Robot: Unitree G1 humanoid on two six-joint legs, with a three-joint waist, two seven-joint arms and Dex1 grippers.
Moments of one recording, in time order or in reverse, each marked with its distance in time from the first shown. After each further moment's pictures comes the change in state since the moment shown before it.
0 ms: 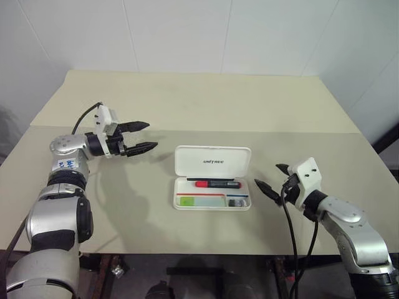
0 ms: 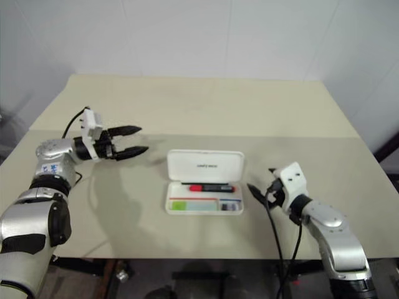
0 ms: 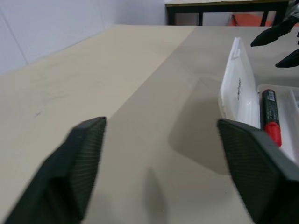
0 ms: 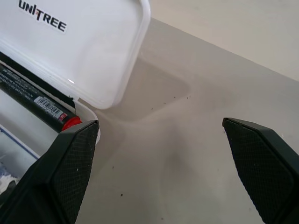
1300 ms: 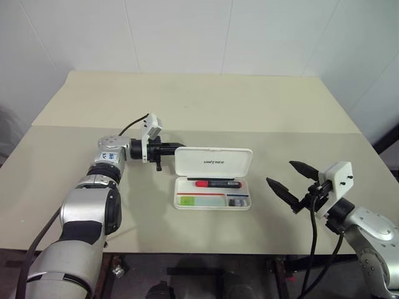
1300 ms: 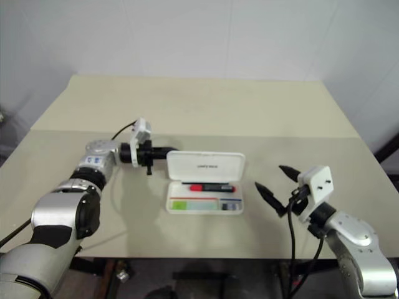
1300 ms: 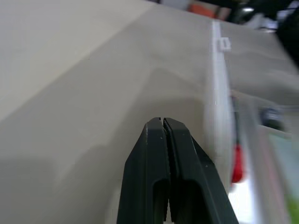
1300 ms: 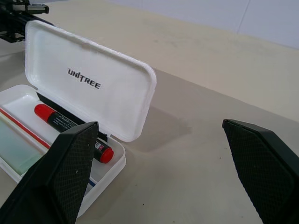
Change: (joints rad) left arm -0.099 -0.209 -0.030 0.078 0.176 0.212 -0.057; right arm 0.159 -0.029 -0.185 -0.174 0.213 -0.065 0.088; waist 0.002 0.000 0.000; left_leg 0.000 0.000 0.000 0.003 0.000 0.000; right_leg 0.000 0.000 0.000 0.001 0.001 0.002
